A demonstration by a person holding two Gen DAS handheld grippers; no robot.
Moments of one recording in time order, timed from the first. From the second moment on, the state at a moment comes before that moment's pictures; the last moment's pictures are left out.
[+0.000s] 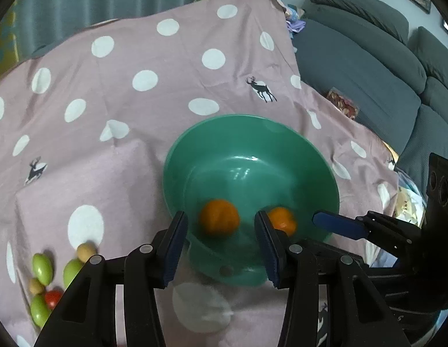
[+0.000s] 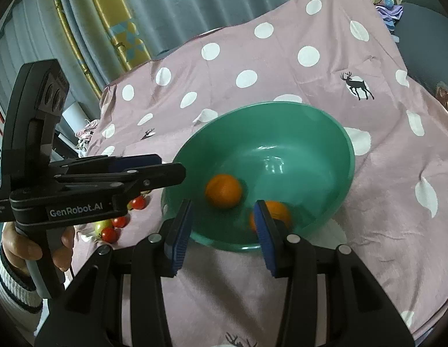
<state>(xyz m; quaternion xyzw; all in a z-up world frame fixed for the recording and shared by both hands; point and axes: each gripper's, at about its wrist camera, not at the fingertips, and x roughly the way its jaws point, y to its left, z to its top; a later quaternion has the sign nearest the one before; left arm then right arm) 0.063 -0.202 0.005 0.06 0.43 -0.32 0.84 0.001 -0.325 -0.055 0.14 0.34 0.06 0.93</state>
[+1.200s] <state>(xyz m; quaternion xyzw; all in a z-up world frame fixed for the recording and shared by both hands) -0.001 0.005 -0.021 -0.10 0.46 -0.13 0.87 -0.020 -0.237 -0.046 0.08 0.37 0.15 0.92</state>
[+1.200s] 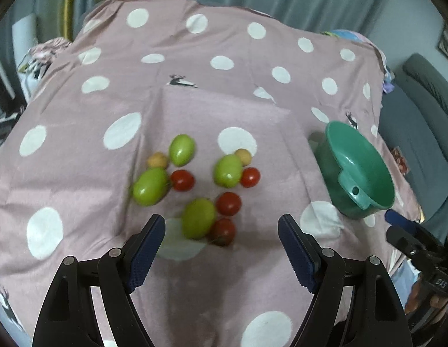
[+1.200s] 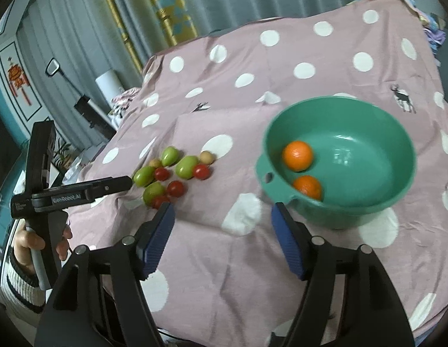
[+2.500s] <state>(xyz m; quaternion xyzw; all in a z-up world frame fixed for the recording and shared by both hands) -0.036 0.054 0.030 -0.22 0.26 -0.25 0.91 -0.006 -0.199 -0.065 0.08 0.39 0.19 0.90</state>
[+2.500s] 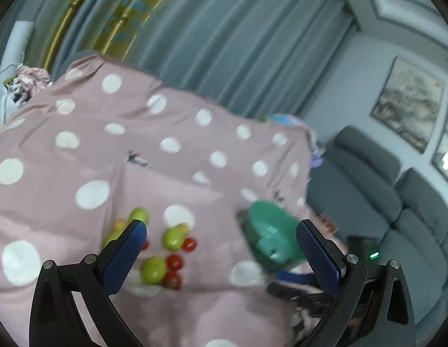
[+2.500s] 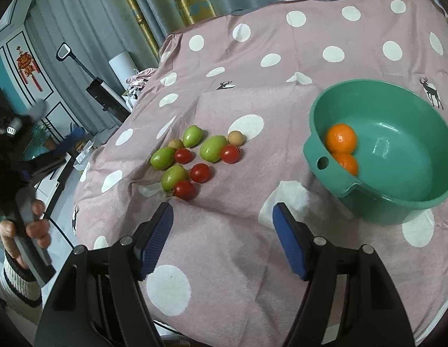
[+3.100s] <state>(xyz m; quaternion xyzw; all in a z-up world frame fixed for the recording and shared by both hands) -0.032 0.027 -0.008 -0.13 0.34 -0.26 0.89 0.008 -0.196 -0.072 0.08 0.41 0.19 0.89</state>
